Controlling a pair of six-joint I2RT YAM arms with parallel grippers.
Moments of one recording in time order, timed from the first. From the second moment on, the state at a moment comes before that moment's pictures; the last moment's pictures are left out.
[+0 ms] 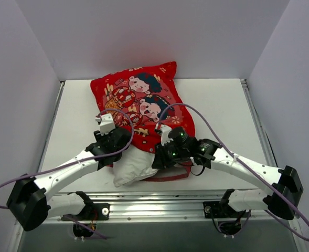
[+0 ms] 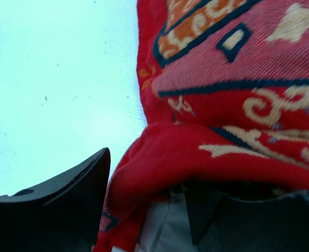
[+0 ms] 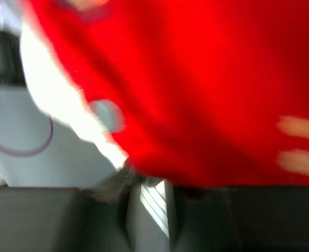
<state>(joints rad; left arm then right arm) -0.77 1.23 0.79 -0.44 -0.89 -0.76 0.90 1.21 0.88 -0.40 -0.30 0.52</state>
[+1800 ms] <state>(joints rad) -0.36 1.26 1.06 -0.42 -0.40 -0.57 0.70 1.30 0.91 -0.16 -0.07 0.66</state>
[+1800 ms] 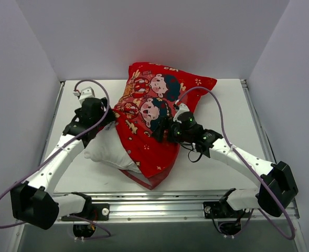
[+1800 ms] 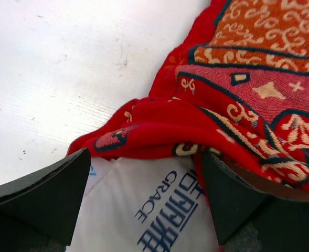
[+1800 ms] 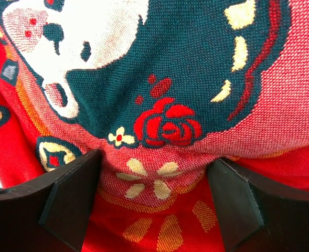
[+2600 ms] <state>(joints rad) -0.16 0.59 0.84 -0.80 0.02 -0.81 0.73 1.48 1.04 -0.09 -0.10 0.68</state>
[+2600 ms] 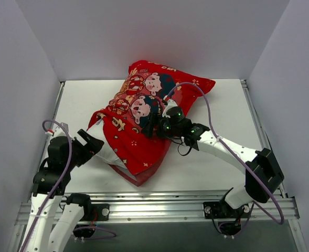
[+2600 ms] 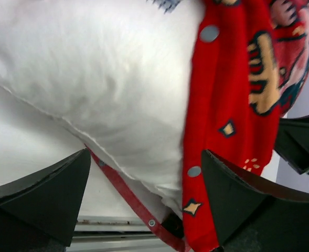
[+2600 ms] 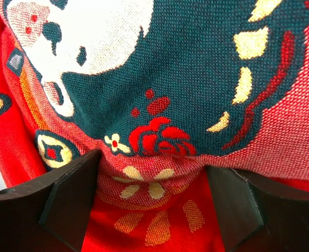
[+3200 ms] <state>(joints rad) -0.32 0.55 0.46 -0.57 0.24 -1.03 0.73 1.49 1.04 -0.07 -0.12 0.68</state>
